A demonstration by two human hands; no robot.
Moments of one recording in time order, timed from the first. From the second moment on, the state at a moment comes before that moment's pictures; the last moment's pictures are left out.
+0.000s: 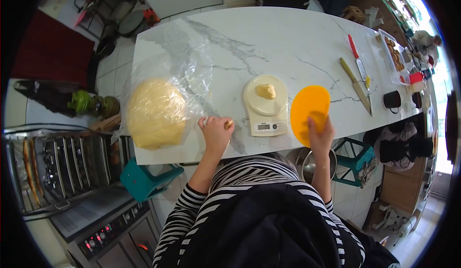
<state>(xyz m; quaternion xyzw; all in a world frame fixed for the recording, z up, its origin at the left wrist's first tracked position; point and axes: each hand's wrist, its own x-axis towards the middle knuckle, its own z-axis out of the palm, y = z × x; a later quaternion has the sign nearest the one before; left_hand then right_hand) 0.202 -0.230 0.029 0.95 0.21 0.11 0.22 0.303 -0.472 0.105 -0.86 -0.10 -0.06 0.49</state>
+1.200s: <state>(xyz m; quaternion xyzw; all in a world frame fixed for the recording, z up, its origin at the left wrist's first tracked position) 0.208 -0.326 0.317 0.78 -0.41 0.38 0.27 0.312 -0.510 0.078 -0.82 -0.04 -0.08 0.57</state>
